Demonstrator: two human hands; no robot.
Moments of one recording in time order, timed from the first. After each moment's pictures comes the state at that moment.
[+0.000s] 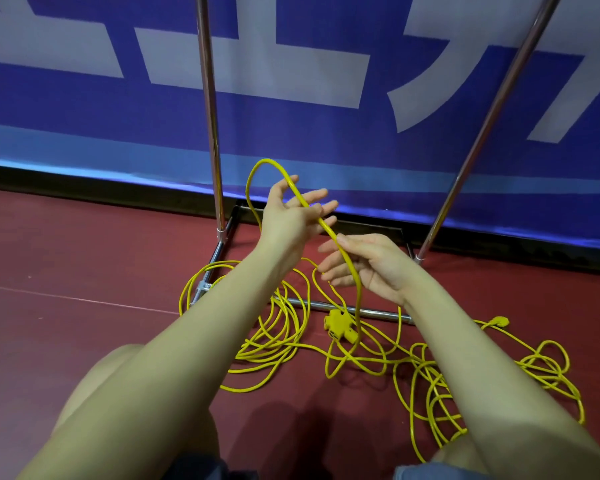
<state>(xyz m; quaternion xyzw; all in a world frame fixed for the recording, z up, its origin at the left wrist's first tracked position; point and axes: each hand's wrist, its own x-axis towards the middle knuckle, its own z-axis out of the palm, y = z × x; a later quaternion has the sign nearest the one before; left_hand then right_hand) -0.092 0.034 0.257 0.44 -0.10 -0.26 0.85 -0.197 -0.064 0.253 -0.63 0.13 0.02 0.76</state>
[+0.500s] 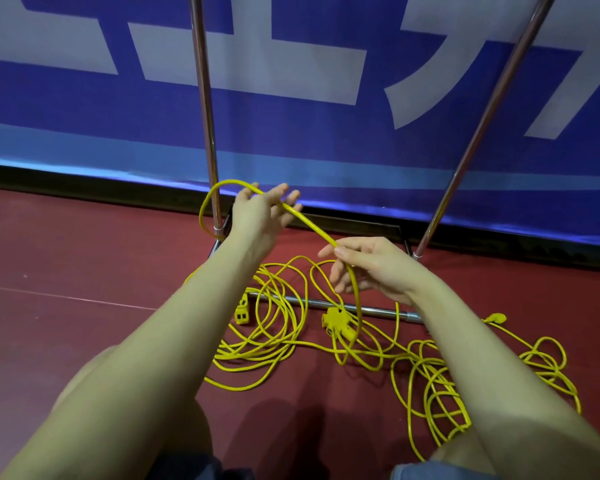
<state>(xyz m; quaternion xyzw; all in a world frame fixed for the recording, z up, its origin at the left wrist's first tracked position) -0.064 0.045 0.256 0.40 0.02 -0.24 0.88 -0.203 -0.078 0.245 -0.75 0.13 0.05 0.64</state>
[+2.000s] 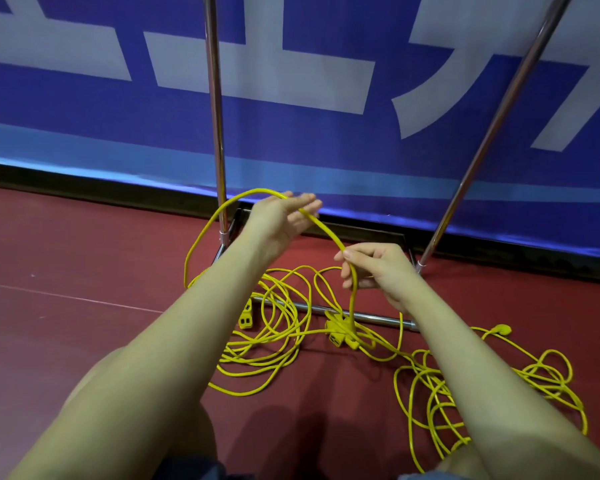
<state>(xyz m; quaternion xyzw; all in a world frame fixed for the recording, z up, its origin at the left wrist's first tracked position) -0.066 0.045 0.263 0.42 -0.02 -0.31 0.85 -0.196 -0.080 0.228 -0.75 0.16 -0.07 0.64</state>
